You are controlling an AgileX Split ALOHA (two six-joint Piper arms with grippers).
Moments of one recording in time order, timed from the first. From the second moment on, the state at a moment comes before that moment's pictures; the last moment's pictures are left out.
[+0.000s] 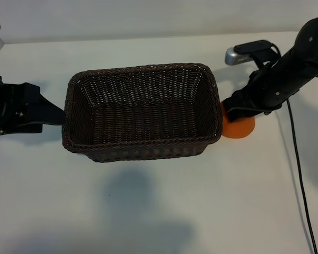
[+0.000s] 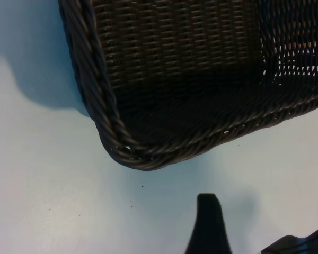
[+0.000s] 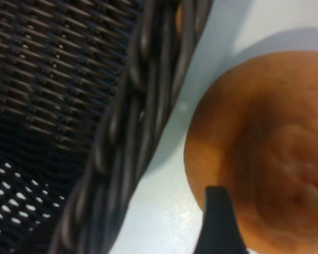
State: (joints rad) left arm 0.08 1.30 -0.90 -0.70 1.00 0.36; right arm 0.13 1.92 -1.17 0.47 0.66 -0.46
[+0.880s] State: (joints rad) left arm 0.08 1.30 -0.90 -0.70 1.00 0.36; right arm 0.11 1.78 -1.25 0.33 0.88 -0.34
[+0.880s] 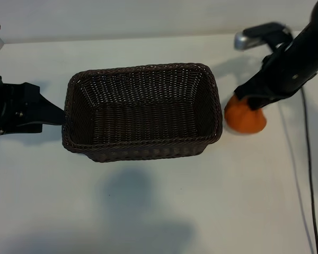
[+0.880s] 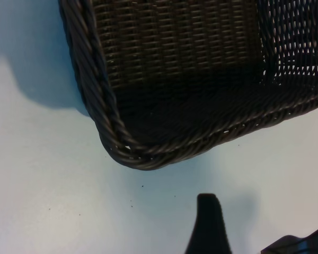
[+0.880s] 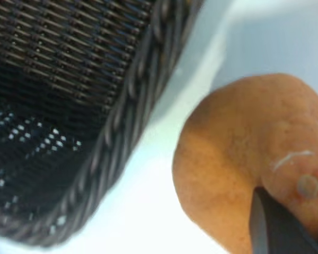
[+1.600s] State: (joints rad) left arm 0.08 1.30 -0.90 -0.70 1.00 0.36; right arm 0.07 1.60 -1.37 0.28 1.10 -0.28
